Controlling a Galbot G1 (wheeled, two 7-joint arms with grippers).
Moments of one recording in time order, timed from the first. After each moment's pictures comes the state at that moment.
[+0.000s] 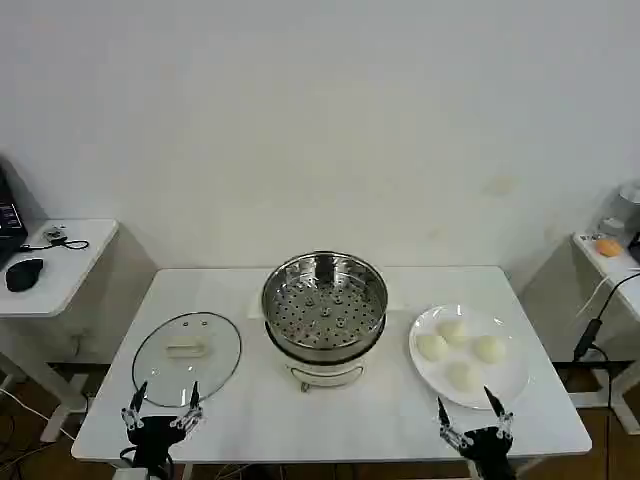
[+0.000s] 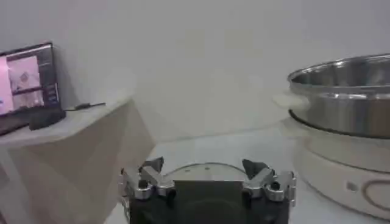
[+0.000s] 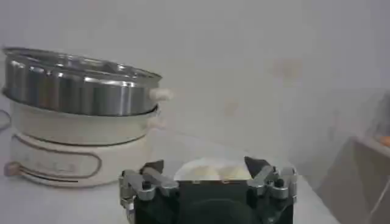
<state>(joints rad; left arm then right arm) 1.78 -1.25 -0.57 -2.16 -0.12 0.13 -0.28 -1.77 1.24 0.68 2.05 0.00 0.04 -0.02</state>
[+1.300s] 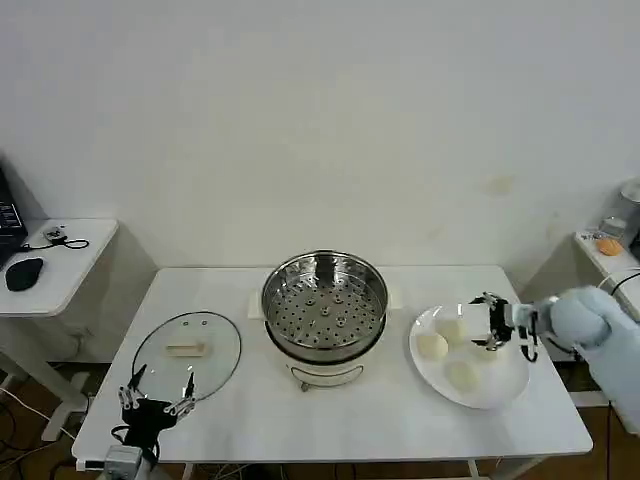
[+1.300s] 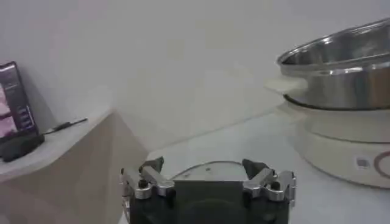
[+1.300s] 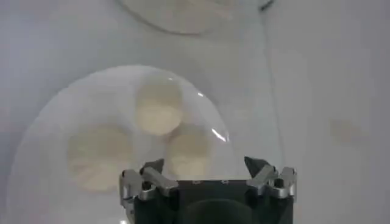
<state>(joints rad) 1.70 -1.28 -0.68 -2.11 0.00 0.16 -0.04 -0.31 0.60 -0.35 1.31 -0.25 -0.04 -0.99</state>
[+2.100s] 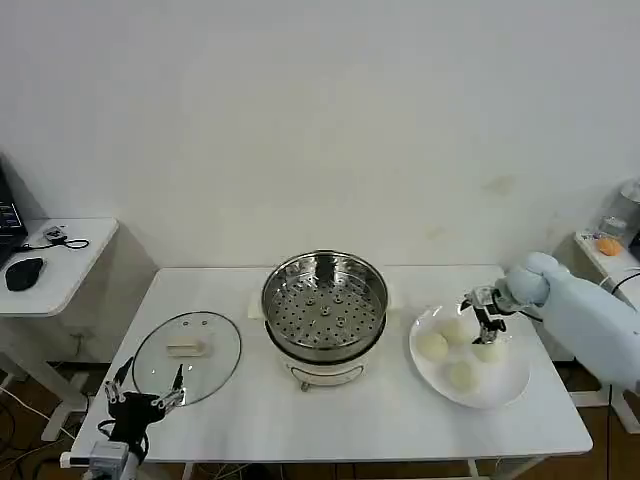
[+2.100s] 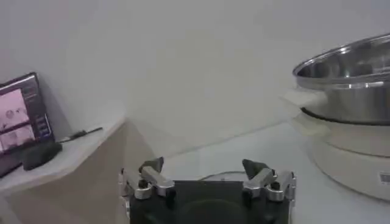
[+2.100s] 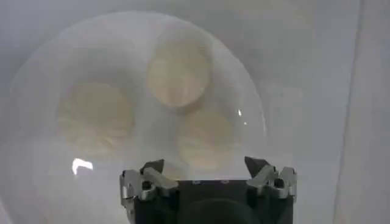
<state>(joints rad) 1.70 -1.28 -0.73 -2.13 -0.02 0.17 -0.04 -0.06 0.78 -0.68 1.01 -0.28 -0.01 -1.04</state>
